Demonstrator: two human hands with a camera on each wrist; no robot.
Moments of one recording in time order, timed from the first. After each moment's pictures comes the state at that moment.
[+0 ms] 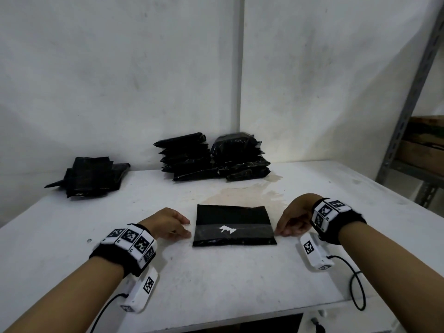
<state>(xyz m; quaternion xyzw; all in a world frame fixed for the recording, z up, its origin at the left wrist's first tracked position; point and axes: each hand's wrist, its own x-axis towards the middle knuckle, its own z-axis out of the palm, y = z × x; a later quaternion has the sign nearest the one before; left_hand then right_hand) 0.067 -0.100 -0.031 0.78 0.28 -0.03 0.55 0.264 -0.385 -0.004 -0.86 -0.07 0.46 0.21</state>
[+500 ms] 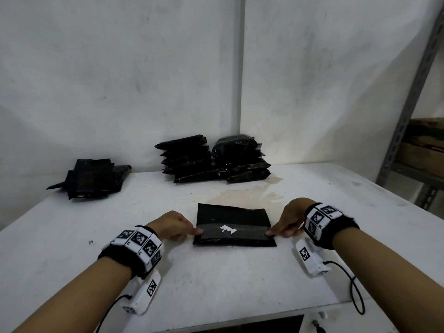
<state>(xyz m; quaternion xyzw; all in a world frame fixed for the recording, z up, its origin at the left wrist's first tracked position) 0.071 -0.105 -0.034 0.83 0.25 -0.06 0.50 0.243 -0.373 0.002 -0.91 -0.15 0.38 0.06</state>
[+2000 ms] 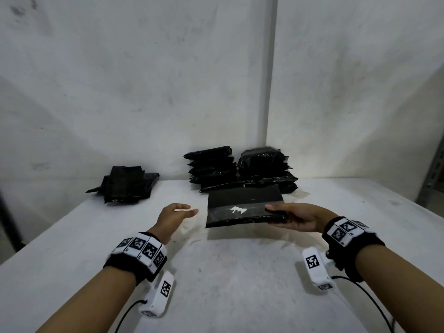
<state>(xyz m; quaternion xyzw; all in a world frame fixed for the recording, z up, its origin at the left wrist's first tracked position) 0.051 -0.054 -0.026 0.70 0.29 0.23 0.61 0.240 -0.323 0.007 -0.59 -0.14 0.44 0.66</state>
